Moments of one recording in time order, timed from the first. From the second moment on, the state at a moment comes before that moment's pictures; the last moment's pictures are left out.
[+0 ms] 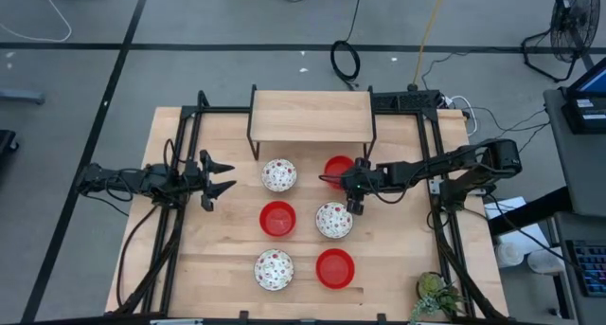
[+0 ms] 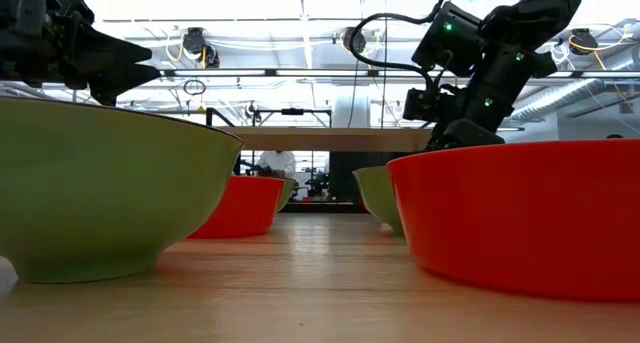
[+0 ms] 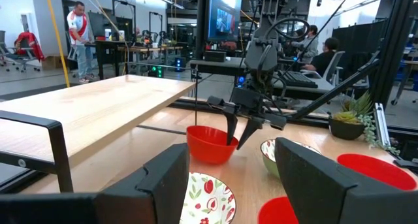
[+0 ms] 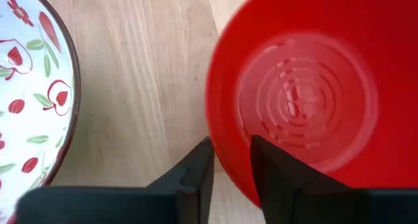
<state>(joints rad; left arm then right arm) -0.14 0.01 0.02 0.07 -0.32 -0.06 -0.04 1.51 0.68 -0.16 0.16 0.11</state>
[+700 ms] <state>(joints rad) -0.14 0.01 0.02 0.07 -0.32 -0.06 -0.04 1.51 0.68 -0.15 0.16 0.11</state>
